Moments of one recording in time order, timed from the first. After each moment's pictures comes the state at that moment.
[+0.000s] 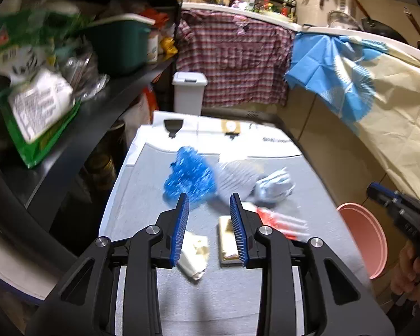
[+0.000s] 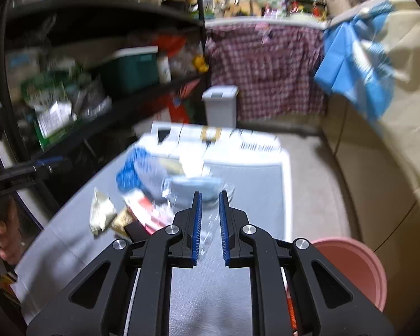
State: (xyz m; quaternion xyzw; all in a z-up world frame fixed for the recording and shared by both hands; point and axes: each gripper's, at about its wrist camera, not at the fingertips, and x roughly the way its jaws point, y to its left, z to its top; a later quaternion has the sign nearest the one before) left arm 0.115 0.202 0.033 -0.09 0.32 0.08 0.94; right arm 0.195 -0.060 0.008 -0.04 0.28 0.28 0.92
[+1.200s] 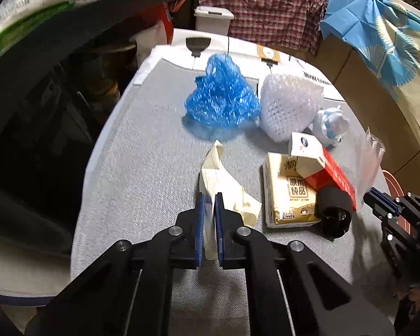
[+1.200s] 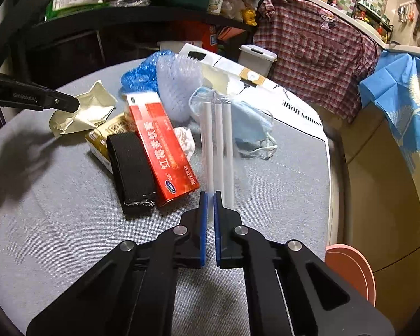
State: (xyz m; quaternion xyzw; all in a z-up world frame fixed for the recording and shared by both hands) left arm 0.147 0.231 -0.052 -0.12 0.45 0.11 0.88; right arm 0.197 0.008 -0.071 -0.24 0.31 0.30 0.87
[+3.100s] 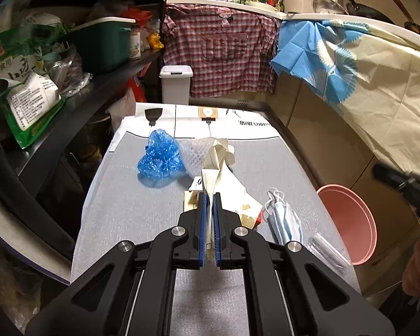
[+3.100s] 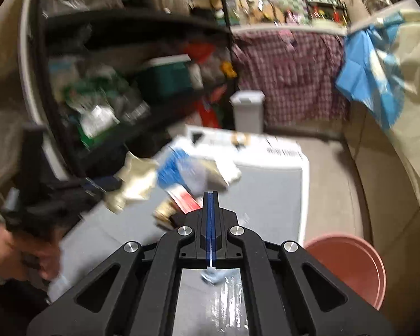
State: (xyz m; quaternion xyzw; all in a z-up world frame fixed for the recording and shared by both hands) left arm 0.091 0.140 0.040 -0.07 0.33 0.07 0.94; right arm 0.150 -0.085 0.046 -0.04 0.28 0.34 0.90
